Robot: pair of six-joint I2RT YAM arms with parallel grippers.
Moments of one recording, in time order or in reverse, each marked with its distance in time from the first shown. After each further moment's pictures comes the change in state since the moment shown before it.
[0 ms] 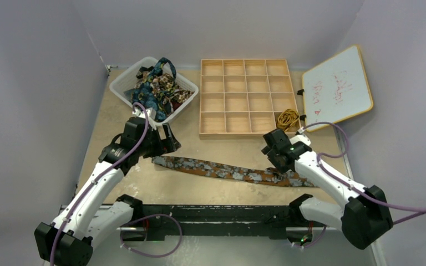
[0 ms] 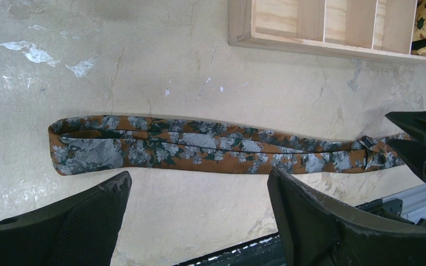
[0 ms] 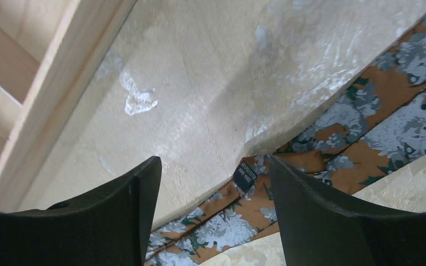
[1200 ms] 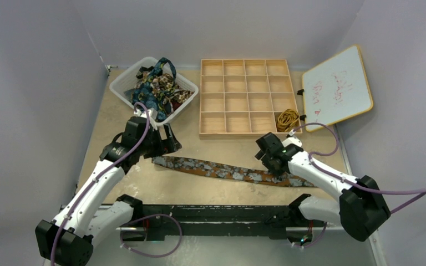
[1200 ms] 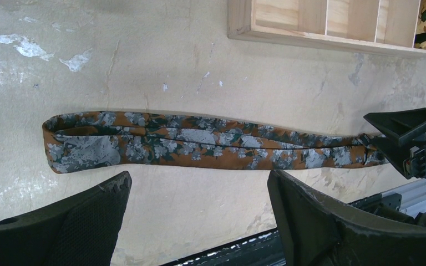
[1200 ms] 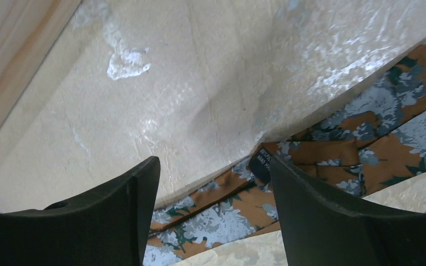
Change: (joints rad) left arm 0.000 0.021 0.005 -0.006 0.019 0.000; right arm 0.077 0.055 -0.042 0.068 -0.026 -0.014
